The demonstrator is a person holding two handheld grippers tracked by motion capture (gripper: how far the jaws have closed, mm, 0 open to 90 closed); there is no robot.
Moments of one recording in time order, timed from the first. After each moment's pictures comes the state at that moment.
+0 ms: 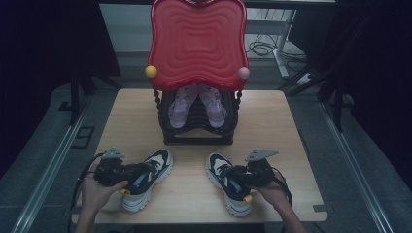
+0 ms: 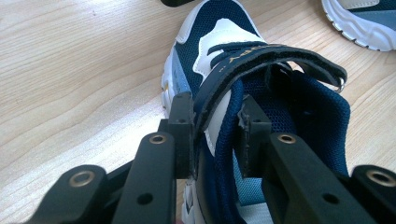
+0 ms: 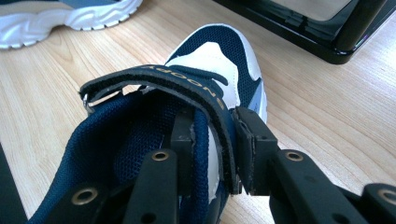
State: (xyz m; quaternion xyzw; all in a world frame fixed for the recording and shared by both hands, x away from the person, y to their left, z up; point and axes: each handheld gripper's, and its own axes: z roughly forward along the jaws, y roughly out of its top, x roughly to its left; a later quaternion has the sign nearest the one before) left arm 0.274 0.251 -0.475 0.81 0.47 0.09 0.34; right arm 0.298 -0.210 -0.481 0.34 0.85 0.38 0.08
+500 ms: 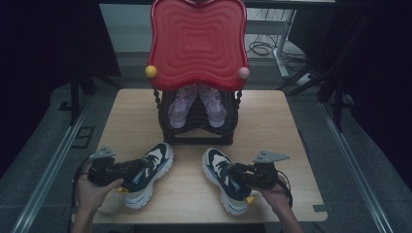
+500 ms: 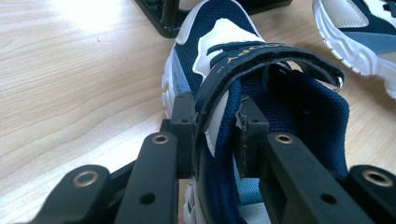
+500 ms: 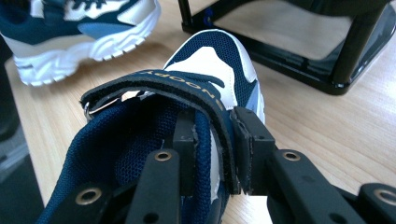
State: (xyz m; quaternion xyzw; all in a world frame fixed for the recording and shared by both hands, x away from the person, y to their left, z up) left arm 0.268 0.264 -0.466 0.77 0.47 0.09 0.41; right arm 0.287 -0.220 -0.476 0.35 0.81 0.47 0.09
